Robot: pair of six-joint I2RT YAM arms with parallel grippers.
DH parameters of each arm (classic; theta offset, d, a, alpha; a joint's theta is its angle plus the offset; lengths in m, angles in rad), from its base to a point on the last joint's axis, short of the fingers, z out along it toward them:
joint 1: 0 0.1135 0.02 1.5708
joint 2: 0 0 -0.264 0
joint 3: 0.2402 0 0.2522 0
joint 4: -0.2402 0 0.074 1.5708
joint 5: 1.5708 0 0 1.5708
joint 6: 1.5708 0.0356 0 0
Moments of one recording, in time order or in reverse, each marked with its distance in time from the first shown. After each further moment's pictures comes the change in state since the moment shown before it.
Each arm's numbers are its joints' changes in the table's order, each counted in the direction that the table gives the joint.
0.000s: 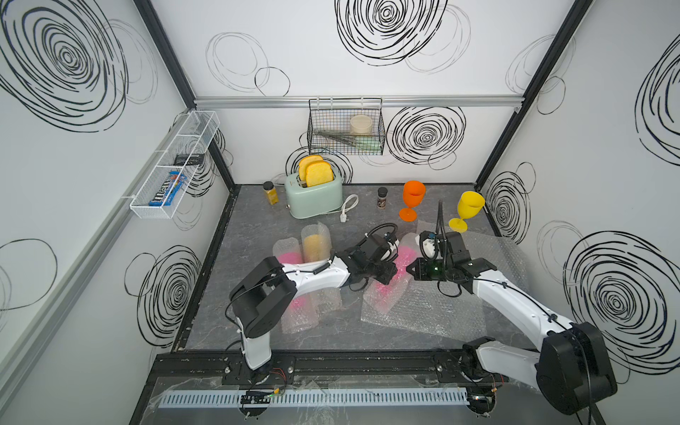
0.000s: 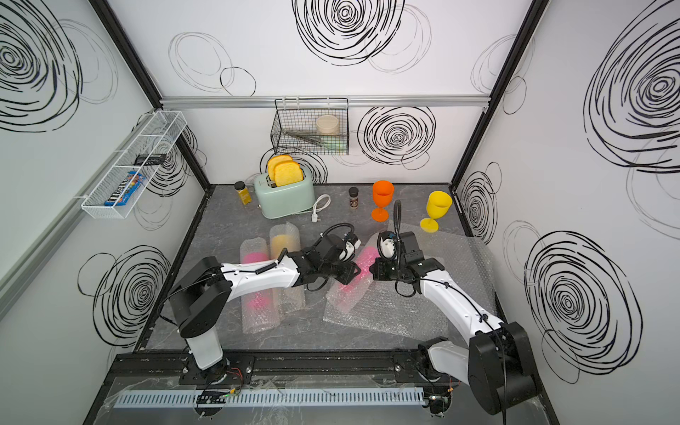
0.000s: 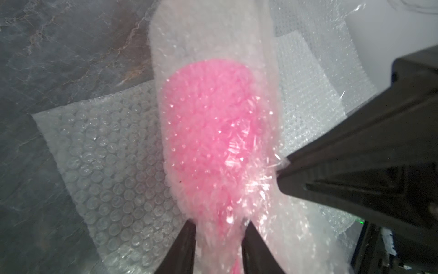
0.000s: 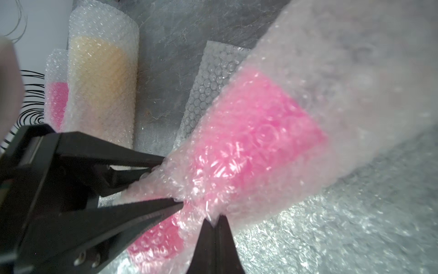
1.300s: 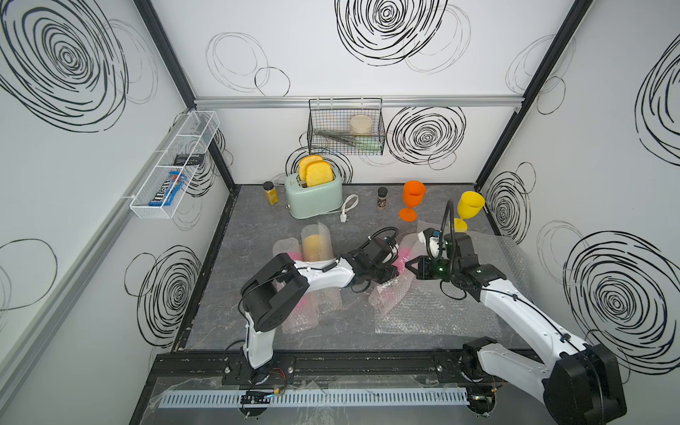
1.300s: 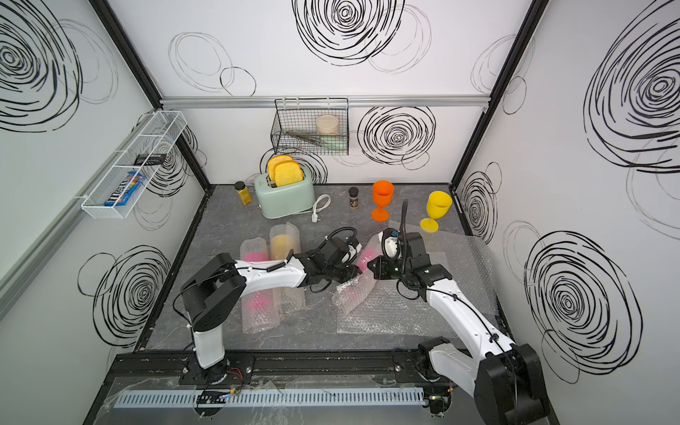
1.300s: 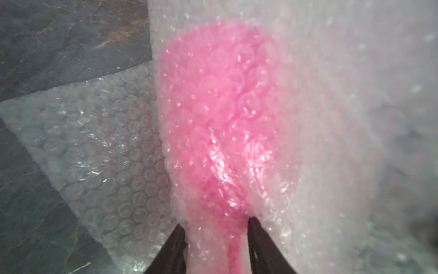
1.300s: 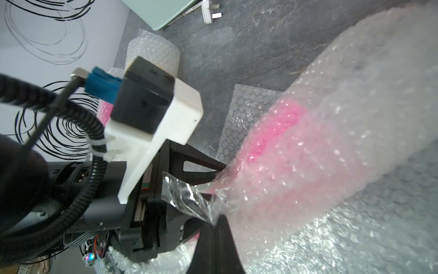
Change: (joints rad) left arm -0.008 -0.082 0.009 0.019 0.022 -0.061; right arm -0.012 0.129 -0.036 0.054 -0.075 0.019
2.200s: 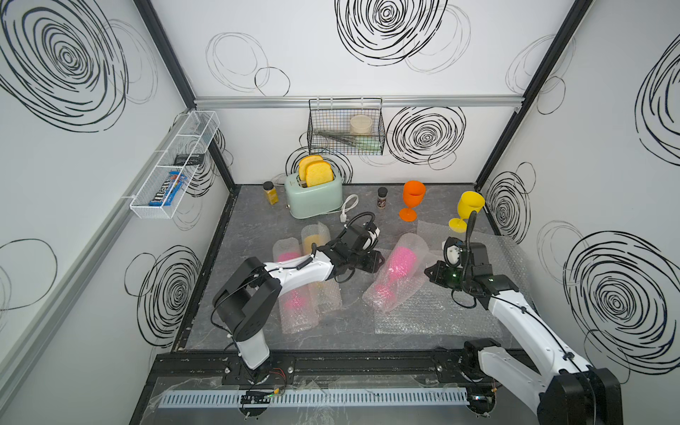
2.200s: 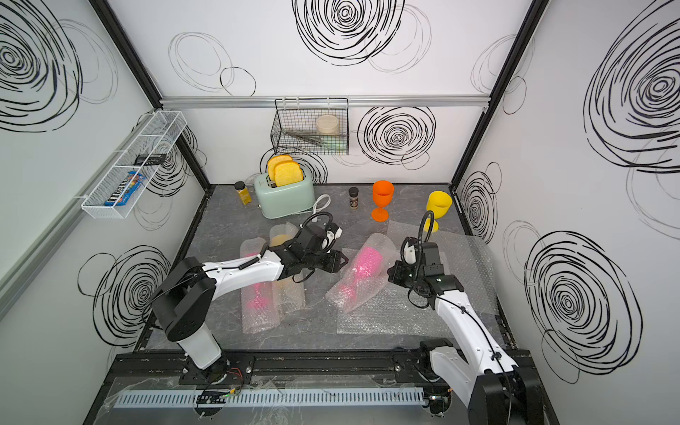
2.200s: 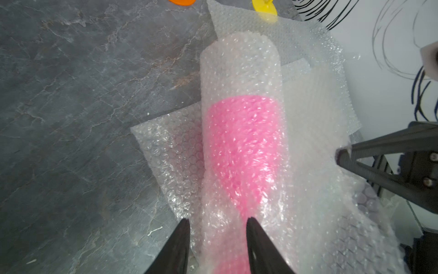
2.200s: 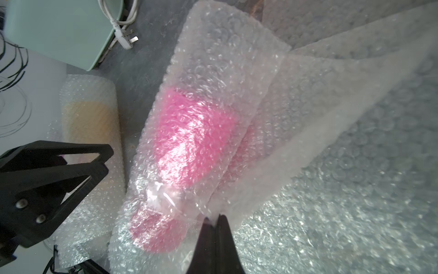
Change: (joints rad) left arm 0.135 0.181 -0.090 -0.006 0.060 -0.025; right arm -0.161 0.103 -0.077 -0.095 0.108 0.124
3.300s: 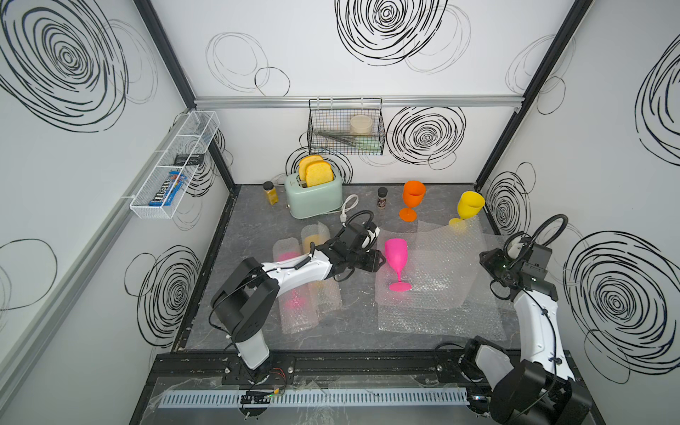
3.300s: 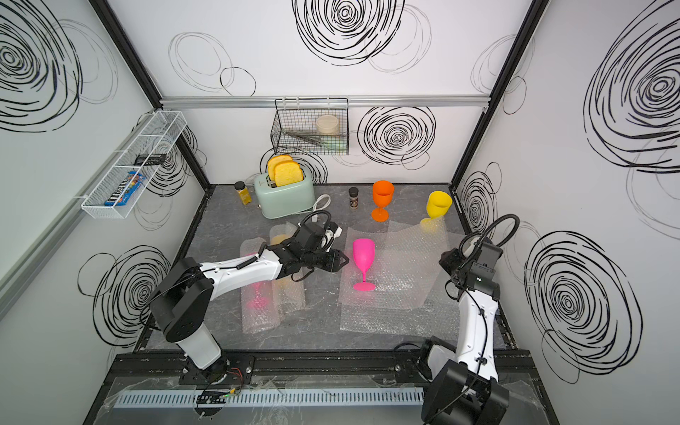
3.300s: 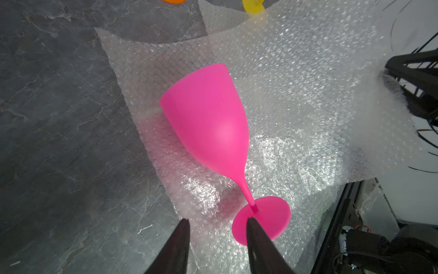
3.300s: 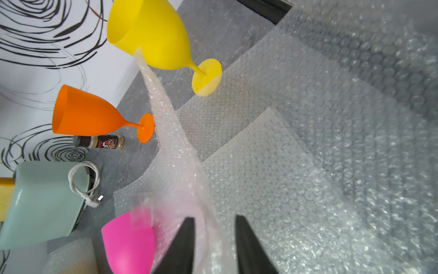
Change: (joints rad) left arm 0.014 0.004 0.004 -0.008 0.047 -0.017; right arm -0.634 0.001 0.091 -0.015 0.039 0.002
